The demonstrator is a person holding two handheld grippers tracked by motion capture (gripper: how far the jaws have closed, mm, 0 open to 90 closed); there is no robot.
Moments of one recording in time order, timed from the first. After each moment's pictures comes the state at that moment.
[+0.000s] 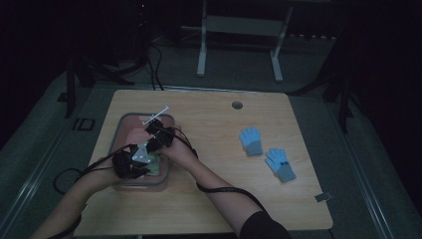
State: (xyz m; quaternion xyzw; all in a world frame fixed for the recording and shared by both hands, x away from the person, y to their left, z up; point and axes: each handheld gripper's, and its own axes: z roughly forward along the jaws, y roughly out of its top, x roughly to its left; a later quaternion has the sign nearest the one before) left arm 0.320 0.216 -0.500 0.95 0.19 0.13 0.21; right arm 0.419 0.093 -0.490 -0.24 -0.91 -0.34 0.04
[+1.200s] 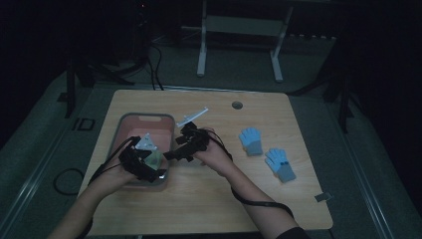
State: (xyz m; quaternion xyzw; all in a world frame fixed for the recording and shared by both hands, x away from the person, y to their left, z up) left arm 0.313 0.185 -0.467 0.89 0.30 0.12 0.32; right arm 0.390 -0.016 -0.452 -0.22 -0.89 -0.41 0.06
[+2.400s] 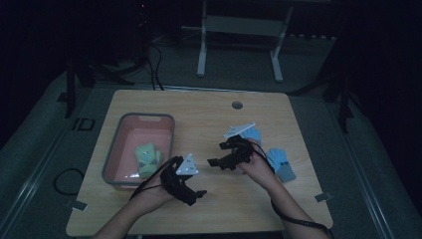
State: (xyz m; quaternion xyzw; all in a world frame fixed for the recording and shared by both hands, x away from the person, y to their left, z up) left arm 0.271 0.076 -0.484 0.90 0.20 0.11 0.38; right arm 0.378 -0.140 -0.477 -0.26 -0.88 -0.39 -0.01
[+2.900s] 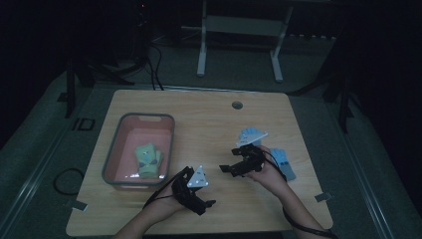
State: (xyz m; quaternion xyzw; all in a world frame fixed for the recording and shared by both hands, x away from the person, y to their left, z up) left arm 0.265 0.053 -0.529 0.89 0.20 0.10 0.40; right arm 0.365 -0.175 -0.498 -0.28 -0.88 -0.38 -0.04
